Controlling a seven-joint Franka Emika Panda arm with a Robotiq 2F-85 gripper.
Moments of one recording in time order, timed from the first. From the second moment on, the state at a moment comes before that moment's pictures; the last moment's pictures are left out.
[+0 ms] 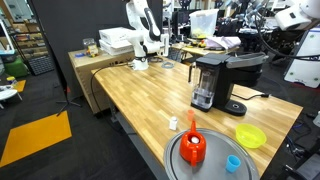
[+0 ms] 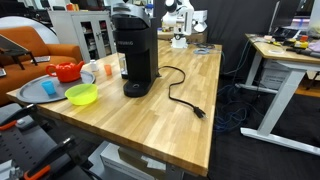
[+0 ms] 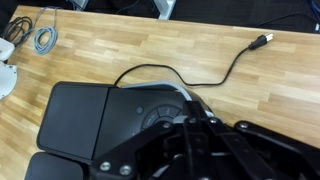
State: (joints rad) arm 0.02 -0.47 -0.13 -2.69 -0.99 2.77 -1.33
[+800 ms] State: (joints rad) arm 0.06 -0.48 -0.09 -2.78 -0.83 2.72 -1.28
